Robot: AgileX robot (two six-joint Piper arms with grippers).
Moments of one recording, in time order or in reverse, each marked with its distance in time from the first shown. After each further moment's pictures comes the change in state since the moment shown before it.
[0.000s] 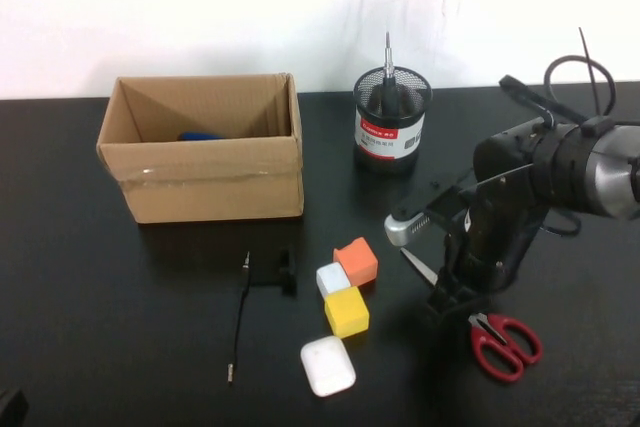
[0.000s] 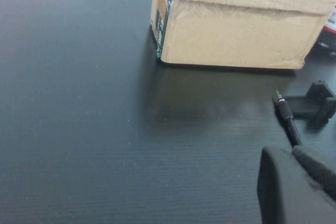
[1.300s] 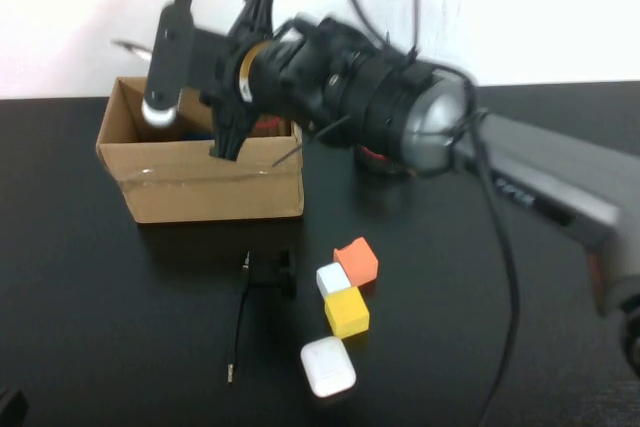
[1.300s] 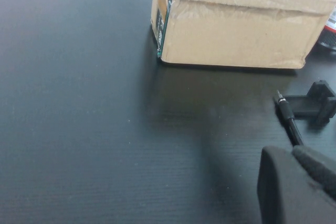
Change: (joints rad) right arm 0.288 0.183 -0.765 -0.412 -0.567 -0.228; left arm 0.000 0.000 0.000 0.002 0.000 0.000
